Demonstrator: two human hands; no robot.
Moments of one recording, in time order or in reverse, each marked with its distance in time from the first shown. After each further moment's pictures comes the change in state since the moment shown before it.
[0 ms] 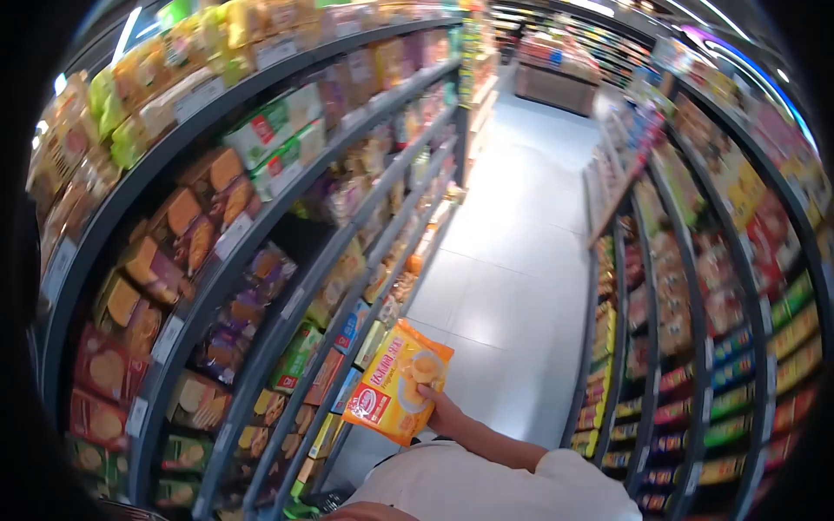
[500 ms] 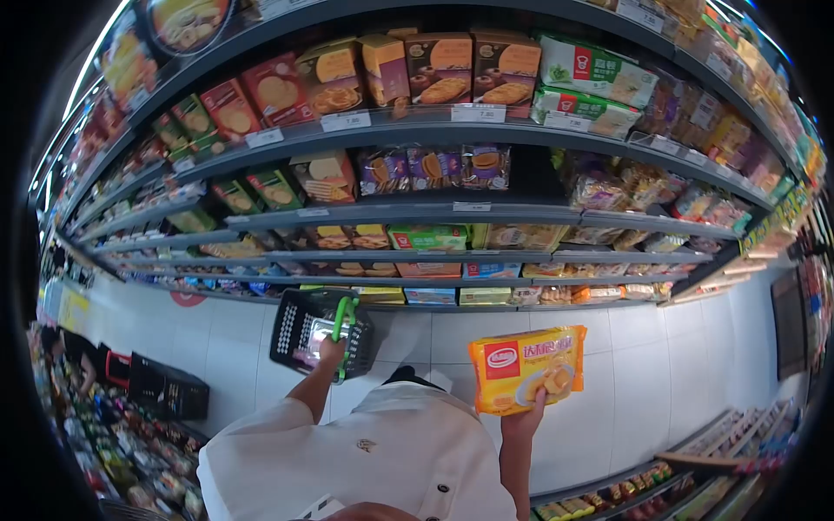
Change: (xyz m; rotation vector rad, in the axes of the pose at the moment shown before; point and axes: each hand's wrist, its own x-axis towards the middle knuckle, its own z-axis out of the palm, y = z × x) left_hand -0.133 0.059 0.148 0.358 0.181 0.052; right_hand 0.045 -0.182 -0.076 -0.061 -0.109 0.063
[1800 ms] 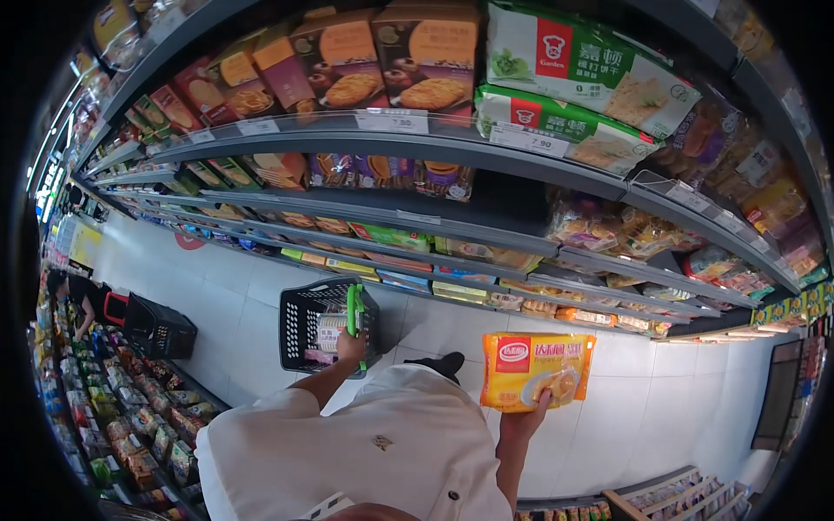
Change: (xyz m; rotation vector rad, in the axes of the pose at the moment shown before) left_hand -0.099 0.196 0.161 -0.139 0.128 -0.090; right_hand 0.191 -0.163 -0.006 -0.143 0.125 0.145
